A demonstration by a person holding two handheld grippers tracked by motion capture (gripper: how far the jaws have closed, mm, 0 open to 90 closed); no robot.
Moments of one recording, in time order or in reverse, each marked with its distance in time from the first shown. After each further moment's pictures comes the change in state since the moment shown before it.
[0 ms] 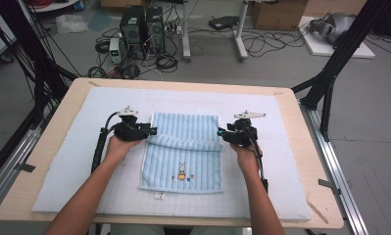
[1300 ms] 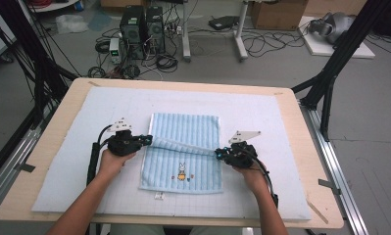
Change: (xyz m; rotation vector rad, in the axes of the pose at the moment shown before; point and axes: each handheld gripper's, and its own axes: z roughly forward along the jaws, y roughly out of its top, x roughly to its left) left arm -0.025 -0.029 -0.034 -0.093 -0.071 0.053; right arm 0.025 -0.043 -0.020 0.100 0.237 -0.236
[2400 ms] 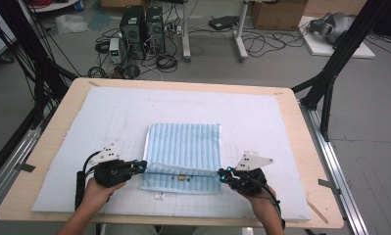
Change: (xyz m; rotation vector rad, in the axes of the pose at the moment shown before) left arm -0.055 -0.041 -0.059 -0.010 -0.110 0.038; right arm 0.066 -0.027 -0.051 -0.057 0.001 -0.064
